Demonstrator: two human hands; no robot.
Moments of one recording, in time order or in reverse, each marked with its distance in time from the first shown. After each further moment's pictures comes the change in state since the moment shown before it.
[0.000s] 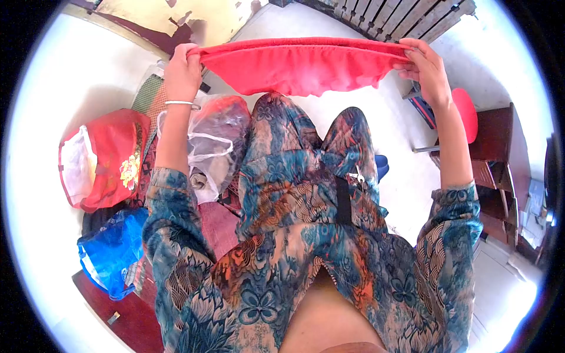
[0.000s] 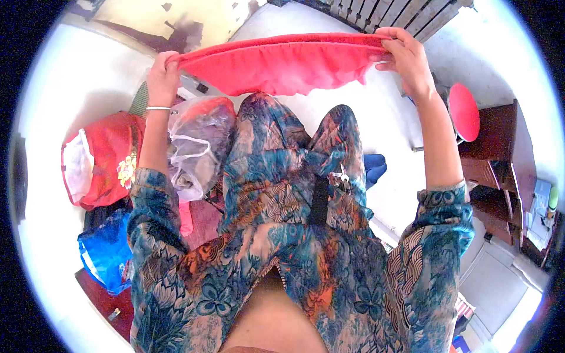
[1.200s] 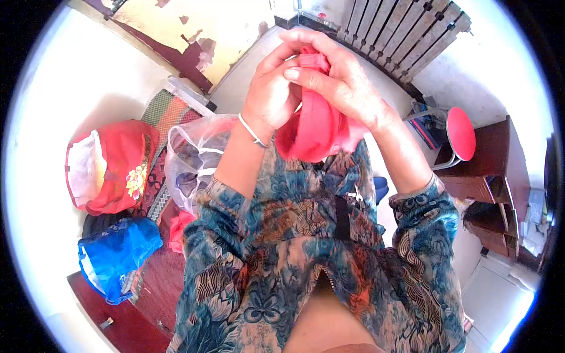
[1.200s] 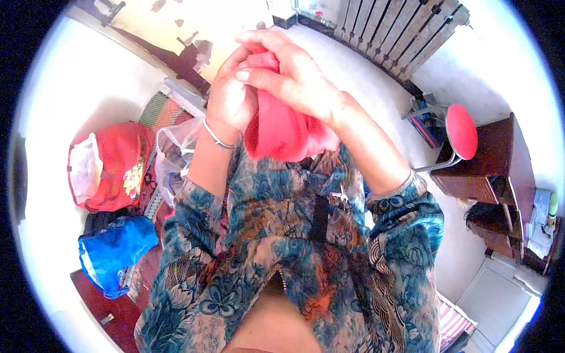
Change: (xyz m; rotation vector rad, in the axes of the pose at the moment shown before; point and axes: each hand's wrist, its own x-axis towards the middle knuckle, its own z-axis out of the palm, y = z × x) left_hand -0.034 0.137 0.048 -1.691 -0.521 -0.093; right_hand -0.023 -0.066 0.144 0.065 -0.301 -0.772
